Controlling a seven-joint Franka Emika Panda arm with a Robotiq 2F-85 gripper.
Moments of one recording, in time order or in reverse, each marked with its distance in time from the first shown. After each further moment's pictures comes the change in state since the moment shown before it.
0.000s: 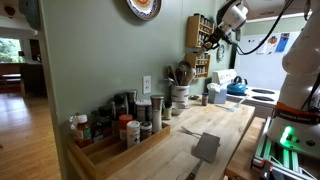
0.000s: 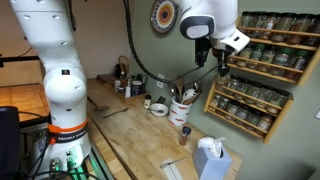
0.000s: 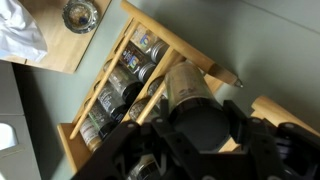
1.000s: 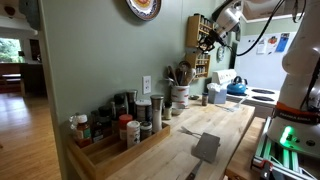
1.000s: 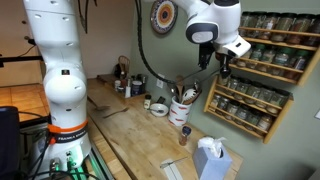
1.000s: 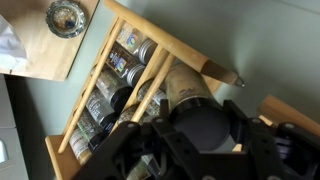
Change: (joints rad) arm -0.004 0.113 0.026 0.086 0.072 0.002 0.024
